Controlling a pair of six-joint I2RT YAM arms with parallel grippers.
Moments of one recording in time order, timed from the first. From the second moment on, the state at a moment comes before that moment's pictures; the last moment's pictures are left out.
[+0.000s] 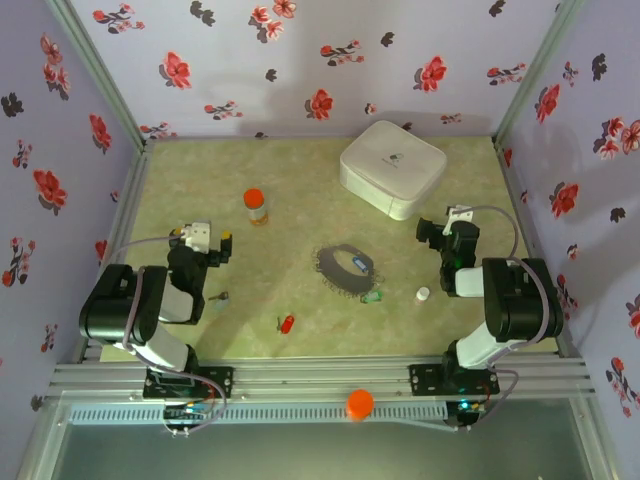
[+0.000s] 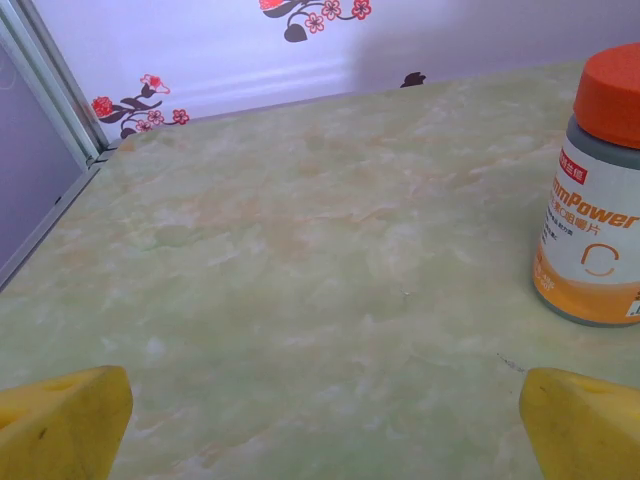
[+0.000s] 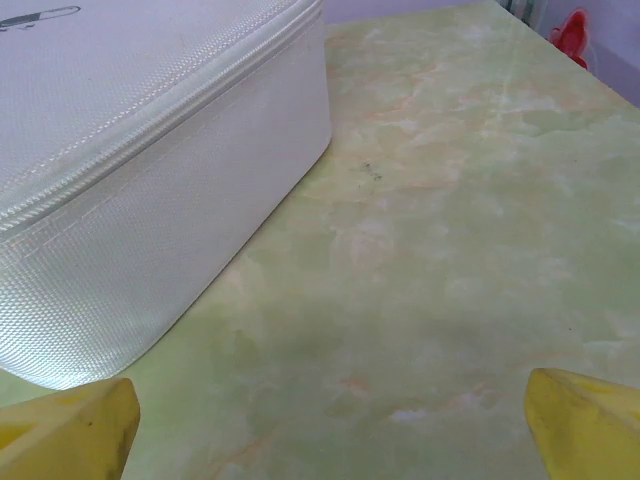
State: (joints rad) left arm -0.10 1.58 0.18 1.18 -0.09 0.13; right arm 0.00 1.57 0.38 0.78 0.08 0.11
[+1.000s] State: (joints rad) left arm -0.10 1.58 0.18 1.18 -0.10 0.13; right arm 0.00 1.57 0.39 0.78 0.08 0.11
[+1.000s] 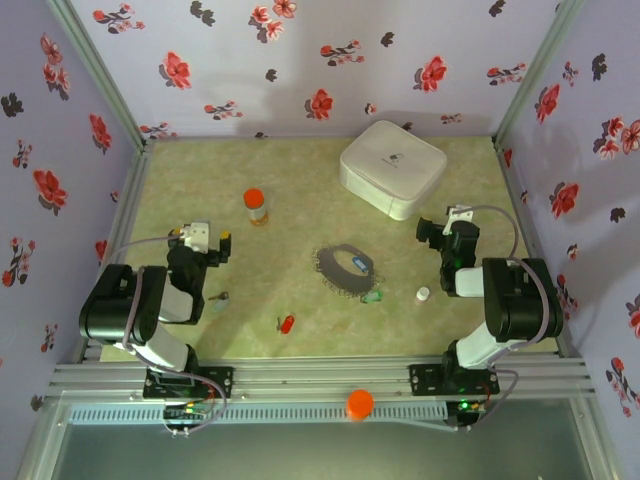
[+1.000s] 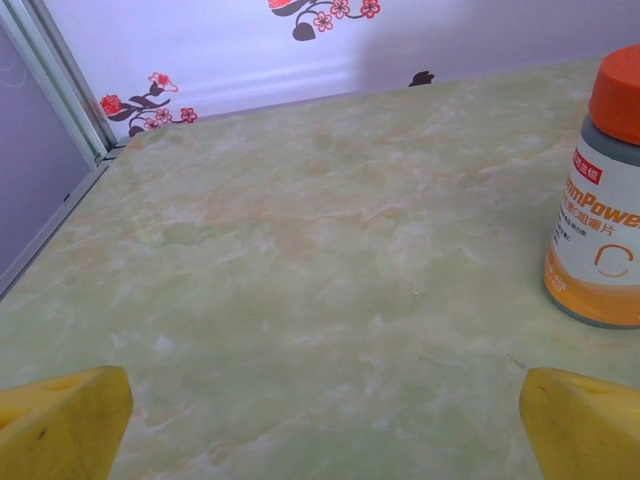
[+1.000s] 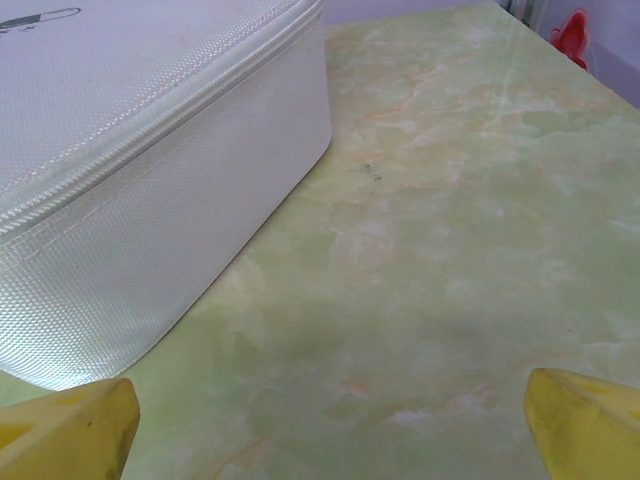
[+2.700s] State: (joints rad) left arm -0.95 1.25 0.61 -0.05 -0.33 -0.46; right arm 0.45 1.30 0.69 -0.42 -0.13 0.76
